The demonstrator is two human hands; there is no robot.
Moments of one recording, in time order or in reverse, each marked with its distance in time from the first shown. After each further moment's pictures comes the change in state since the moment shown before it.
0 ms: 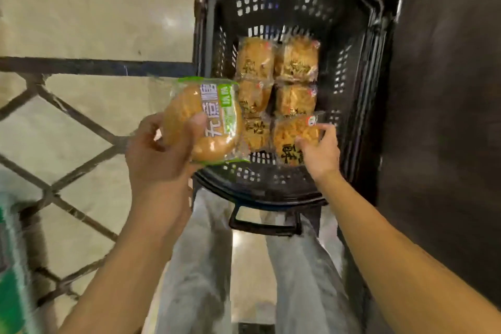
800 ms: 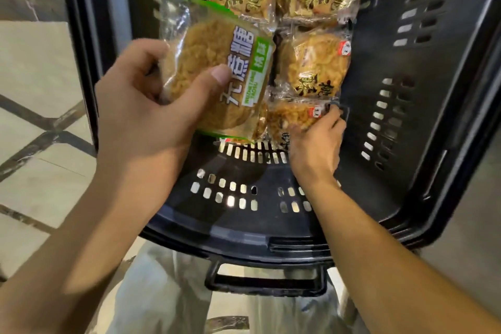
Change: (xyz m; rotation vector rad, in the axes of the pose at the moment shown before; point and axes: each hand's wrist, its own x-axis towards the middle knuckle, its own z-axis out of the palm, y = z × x) left_hand 0.135 -0.141 0.059 0.324 -0.274 0.160; right_hand 0.122 0.097 0.108 -0.431 0.170 0.028
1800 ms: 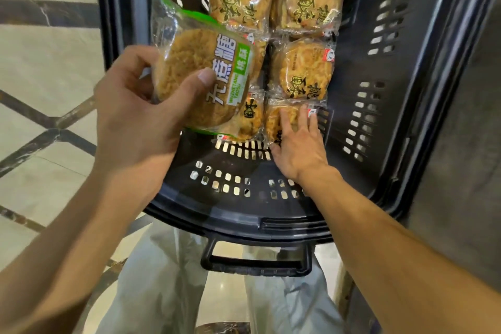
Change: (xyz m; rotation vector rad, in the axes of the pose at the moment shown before) left_hand -0.018 0.002 -0.016 -0.057 0.026 0.036; right_hand 0.001 0.011 -0.016 -0.628 -0.418 -0.428
